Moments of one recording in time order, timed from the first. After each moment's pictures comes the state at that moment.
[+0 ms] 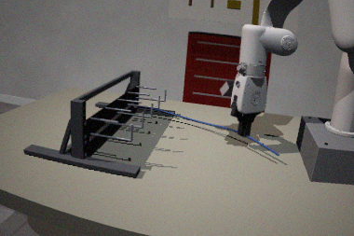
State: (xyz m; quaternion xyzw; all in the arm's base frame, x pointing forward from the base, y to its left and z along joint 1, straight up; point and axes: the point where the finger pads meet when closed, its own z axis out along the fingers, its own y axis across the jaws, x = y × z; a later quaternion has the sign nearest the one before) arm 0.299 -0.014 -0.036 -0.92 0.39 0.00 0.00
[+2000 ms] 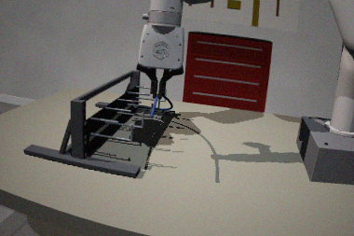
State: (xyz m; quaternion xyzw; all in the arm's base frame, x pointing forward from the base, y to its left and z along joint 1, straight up) arm 0.513 0.130 0.075 -0.77 0.63 0.00 0.01
